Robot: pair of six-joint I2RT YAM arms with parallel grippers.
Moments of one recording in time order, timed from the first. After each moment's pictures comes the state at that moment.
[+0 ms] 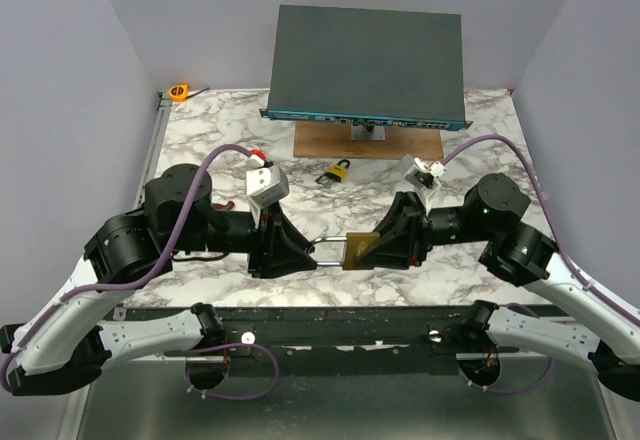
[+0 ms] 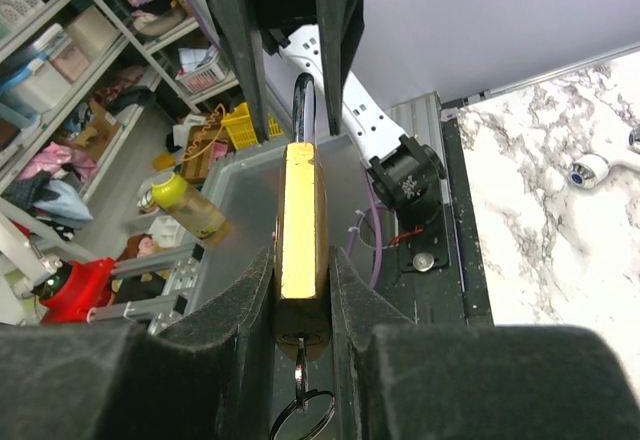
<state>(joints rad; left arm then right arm) -1.01 0.89 1.47 -0.86 0.52 -0.29 0.91 0.84 1.02 -0.11 -0.76 0.50</state>
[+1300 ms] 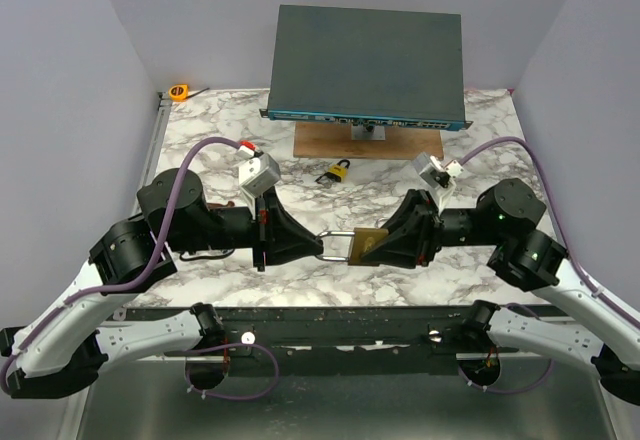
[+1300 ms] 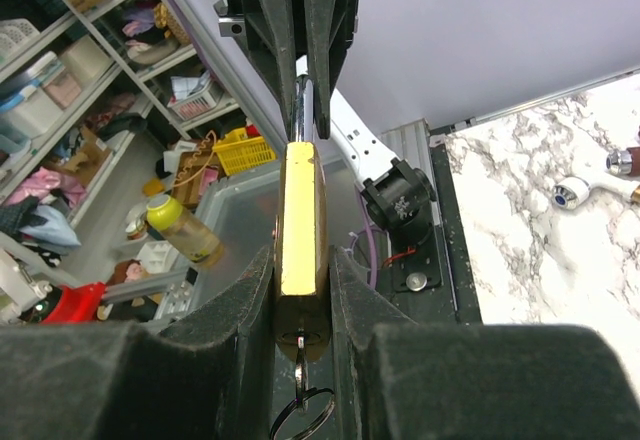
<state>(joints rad) -1.01 0.86 1.38 -0.65 0.47 -0.44 0.91 0.79 1.01 -0.10 -0.70 0.51</state>
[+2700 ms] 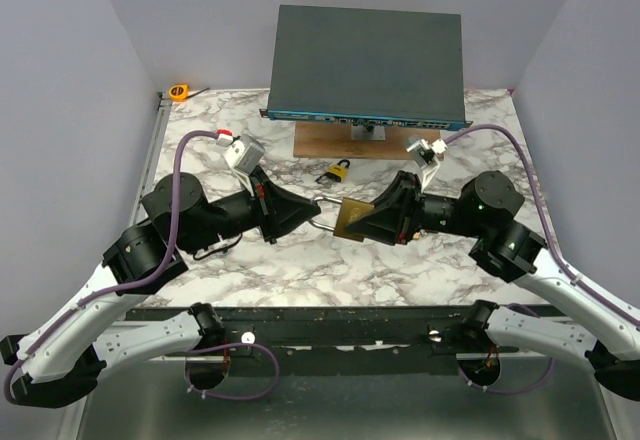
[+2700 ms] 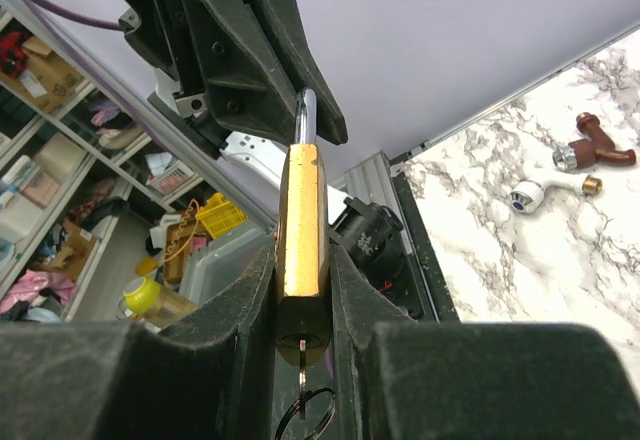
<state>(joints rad) -0.96 0.82 1.23 -0.47 0.21 -0.52 0.89 0.89 0.98 0.04 -0.54 0.64</state>
